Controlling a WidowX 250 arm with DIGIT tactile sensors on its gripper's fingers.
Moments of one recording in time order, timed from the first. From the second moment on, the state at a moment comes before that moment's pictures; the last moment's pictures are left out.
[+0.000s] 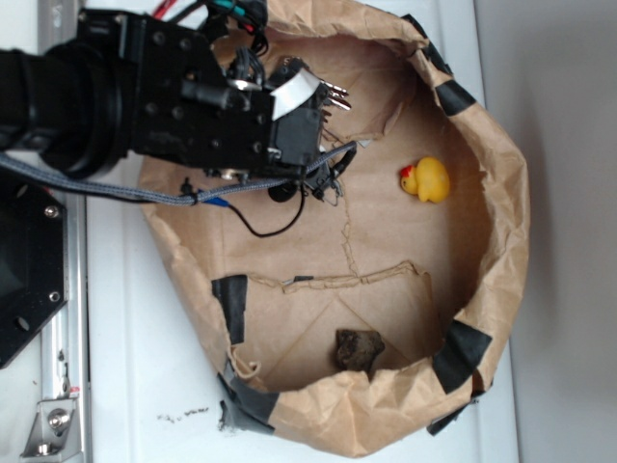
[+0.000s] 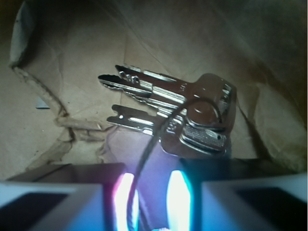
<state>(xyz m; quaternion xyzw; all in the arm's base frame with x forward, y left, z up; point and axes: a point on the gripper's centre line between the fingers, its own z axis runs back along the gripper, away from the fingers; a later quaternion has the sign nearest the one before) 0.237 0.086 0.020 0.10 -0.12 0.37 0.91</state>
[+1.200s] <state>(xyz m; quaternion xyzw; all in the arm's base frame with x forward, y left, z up) 0.227 0.078 0.074 0.12 -0.03 0.45 0.88</state>
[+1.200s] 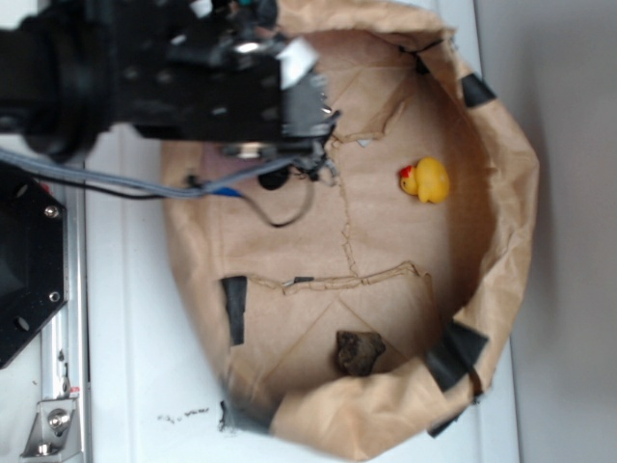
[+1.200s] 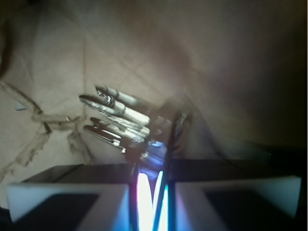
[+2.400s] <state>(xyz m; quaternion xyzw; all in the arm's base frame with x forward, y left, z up) 0.255 0.028 0.130 0.01 -0.06 0.36 0.93</state>
